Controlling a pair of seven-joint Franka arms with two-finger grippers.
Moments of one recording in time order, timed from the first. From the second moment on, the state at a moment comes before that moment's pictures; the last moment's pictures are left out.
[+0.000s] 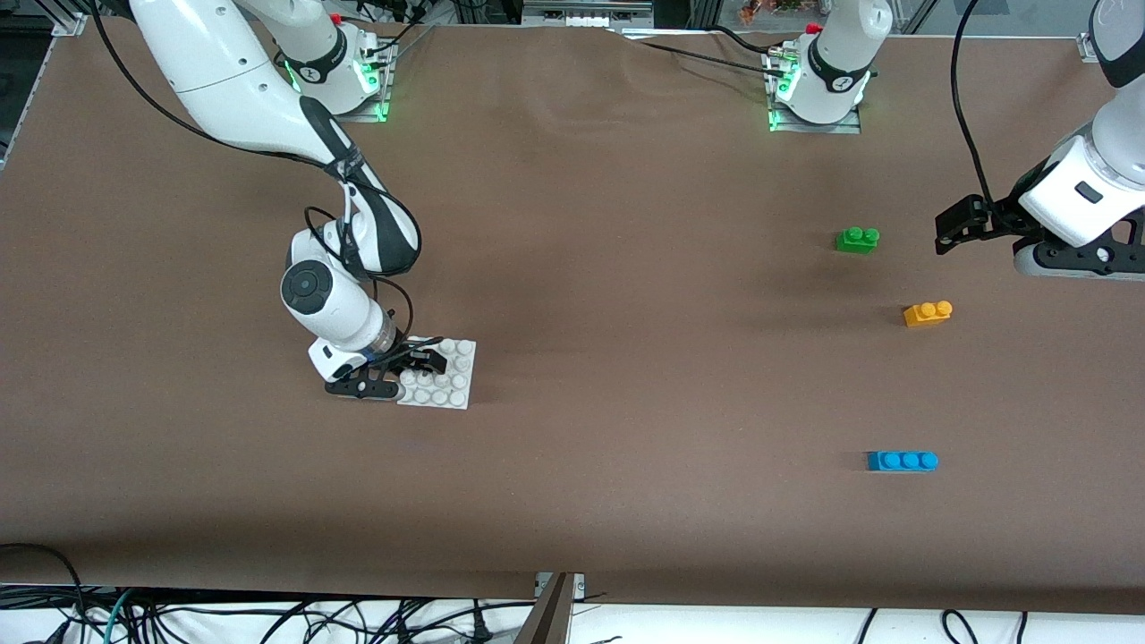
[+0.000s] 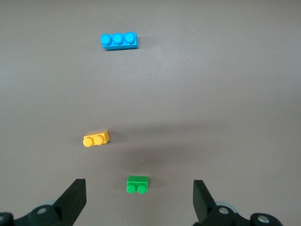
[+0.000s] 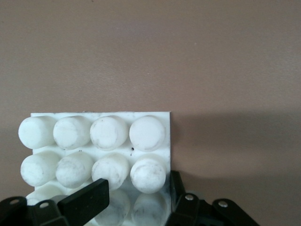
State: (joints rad) left arm -0.04 0.03 -0.01 -1.65 0.02 1.65 -0.01; right arm 0.24 0.67 0.11 -1.83 0.03 2.65 0.37
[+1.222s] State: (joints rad) left arm -0.03 0.04 -0.01 -1.65 0.02 1.65 -0.01; right arm 0.56 0.85 0.07 -1.55 0.02 2.66 0.58
